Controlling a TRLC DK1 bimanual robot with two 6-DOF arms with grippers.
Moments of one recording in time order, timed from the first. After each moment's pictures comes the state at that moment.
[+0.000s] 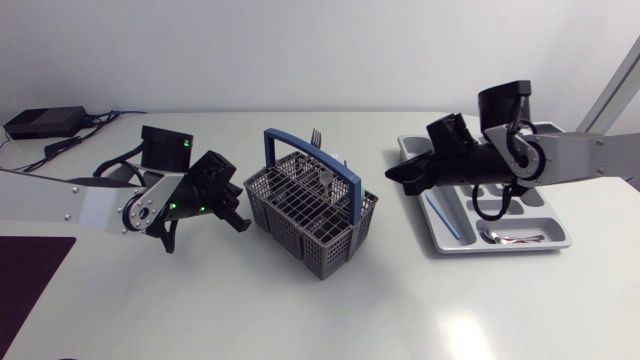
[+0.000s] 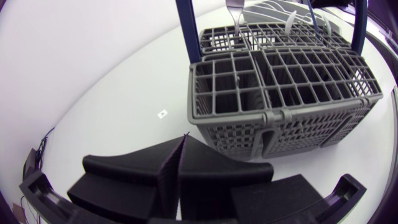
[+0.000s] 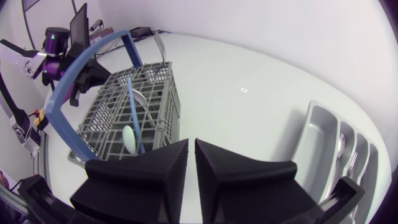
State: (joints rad) left arm -0.29 1.68 0.78 0.22 0.11 0.45; right arm 0.14 1.67 0.94 -0.02 -0.59 -0.29
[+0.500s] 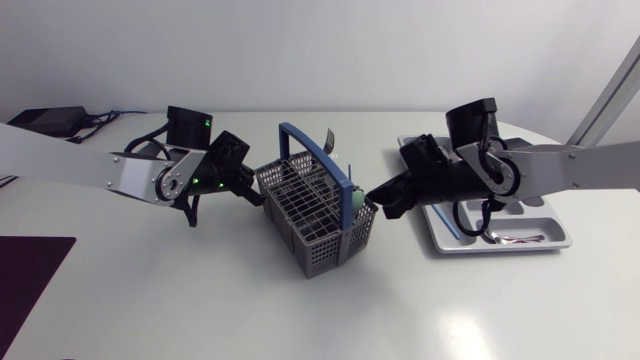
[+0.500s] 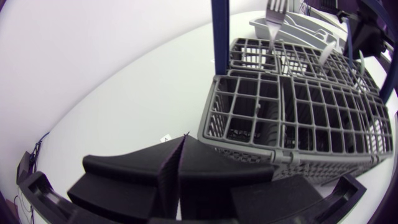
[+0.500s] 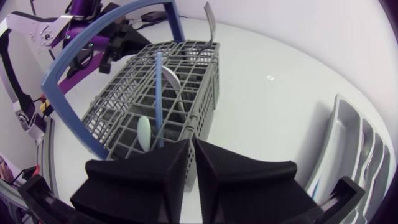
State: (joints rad) left arm -0.30 1.85 0.98 0.22 0.12 0.39; right arm 0.26 1.67 0.89 -0.04 -0.56 -0.30
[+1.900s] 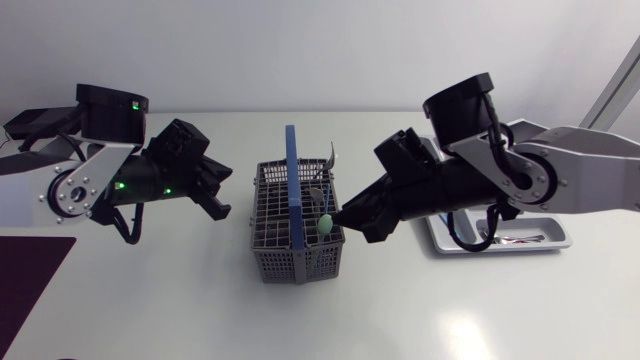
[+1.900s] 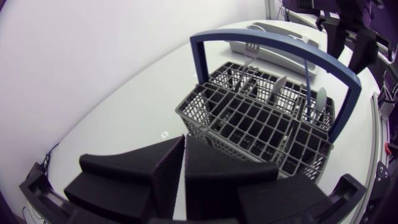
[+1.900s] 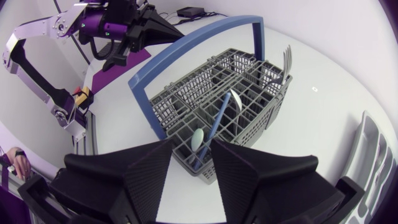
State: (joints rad) left arm -0.27 1.39 0.79 -0.03 0.23 0.48; right arm 0.49 1.44 0.90 -0.28 -0.54 -0.18
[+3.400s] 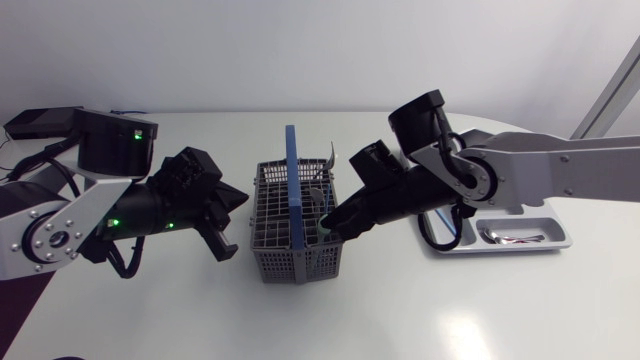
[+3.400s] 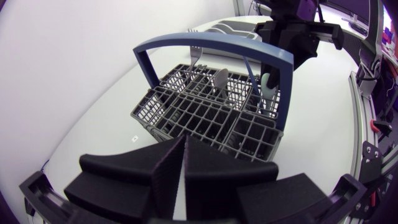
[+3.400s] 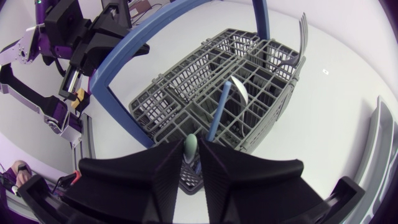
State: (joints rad) left arm -0.41 1.25 0.68 -0.07 0.23 0.50; right arm 0.52 1.60 0.95 -0.23 -0.53 -0.10
